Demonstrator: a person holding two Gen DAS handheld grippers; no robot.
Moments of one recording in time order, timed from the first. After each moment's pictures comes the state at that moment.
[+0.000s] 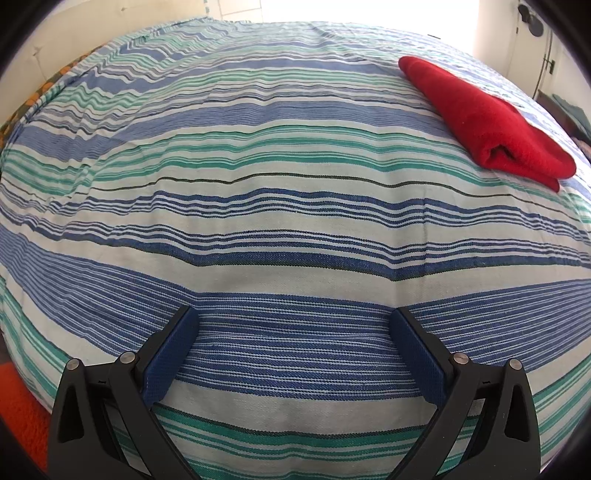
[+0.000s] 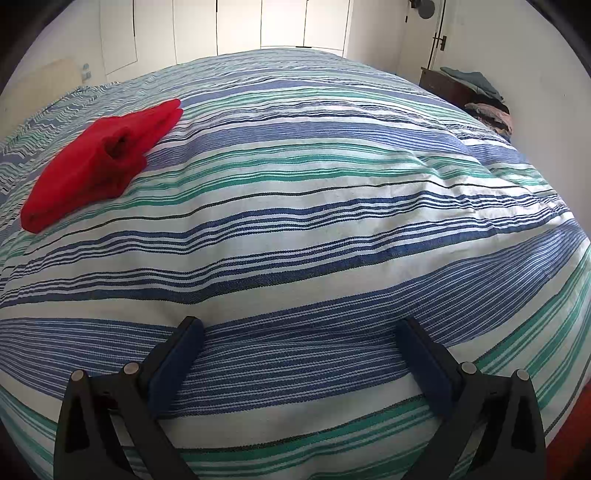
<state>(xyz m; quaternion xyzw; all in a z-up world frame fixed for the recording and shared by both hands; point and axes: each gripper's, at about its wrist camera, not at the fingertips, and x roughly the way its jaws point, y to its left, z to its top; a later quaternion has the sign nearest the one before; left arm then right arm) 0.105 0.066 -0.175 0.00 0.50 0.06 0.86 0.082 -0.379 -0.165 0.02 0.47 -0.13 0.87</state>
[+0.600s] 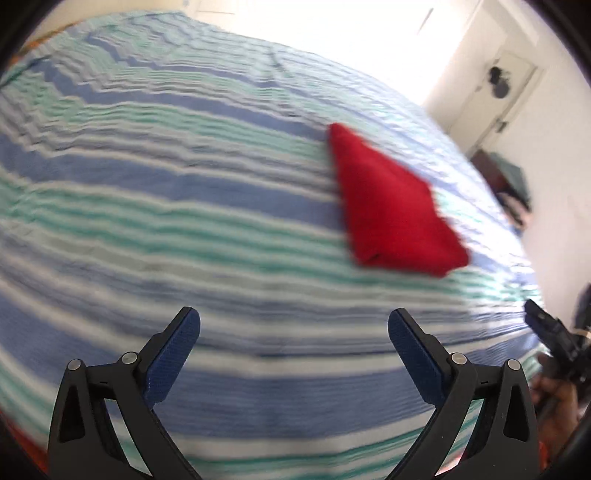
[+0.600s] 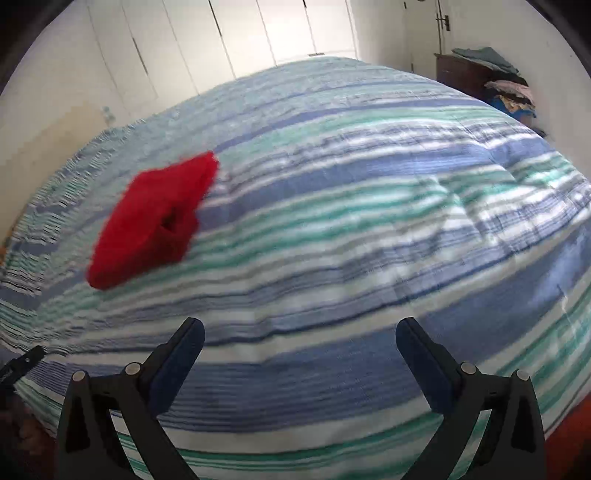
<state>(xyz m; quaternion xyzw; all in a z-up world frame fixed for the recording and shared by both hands) 0.149 0.058 -0.097 -0.15 0.47 -0.10 0.86 0.108 -0.394 -0.089 0.14 0.41 -0.01 0.90</state>
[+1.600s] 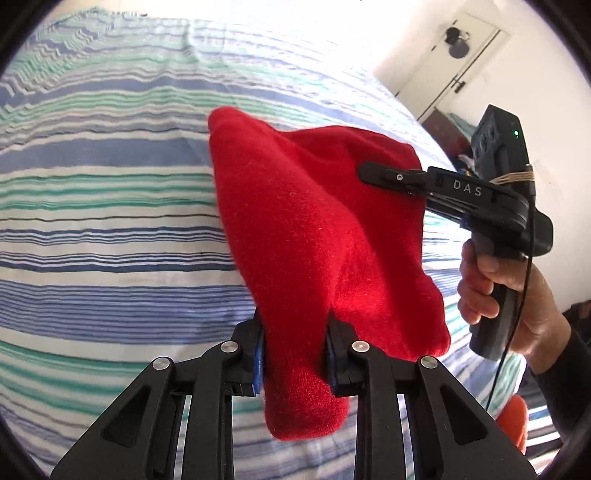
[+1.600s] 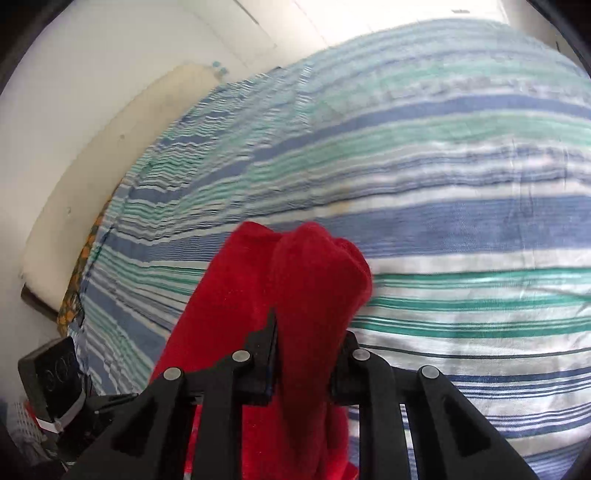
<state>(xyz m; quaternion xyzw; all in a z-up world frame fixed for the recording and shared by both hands) 0.263 -0.016 -0.073 -0.12 0.51 -0.19 0.83 0.404 -0.286 -0.097 0.16 0.48 0.26 0.83</state>
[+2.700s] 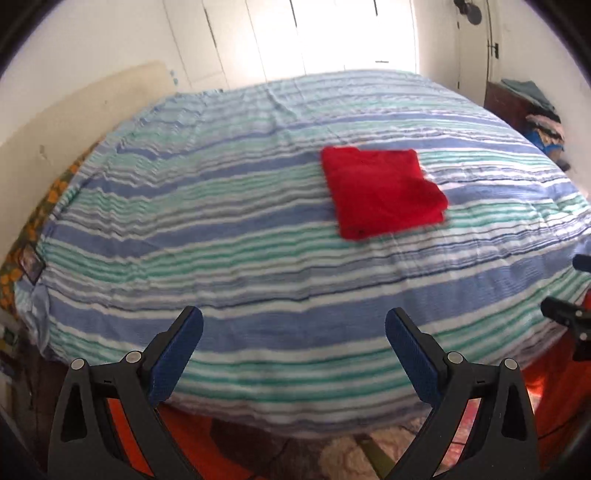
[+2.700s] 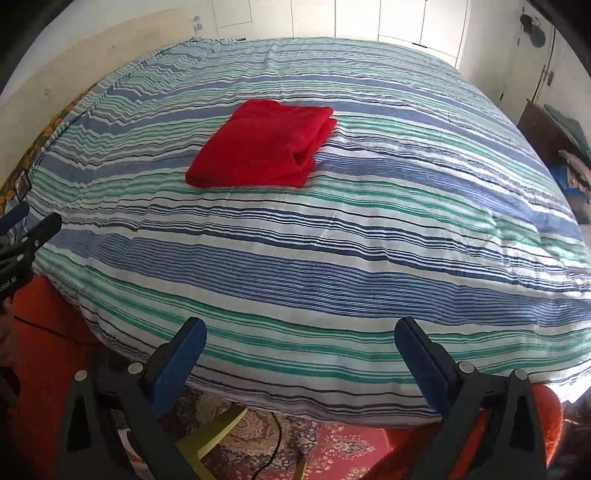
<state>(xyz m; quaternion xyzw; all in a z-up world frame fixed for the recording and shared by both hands) 0.044 0.000 -0.007 0.08 0.43 0.02 0.90 0.031 -0.286 -0.036 -0.05 0.52 0.07 0.85</state>
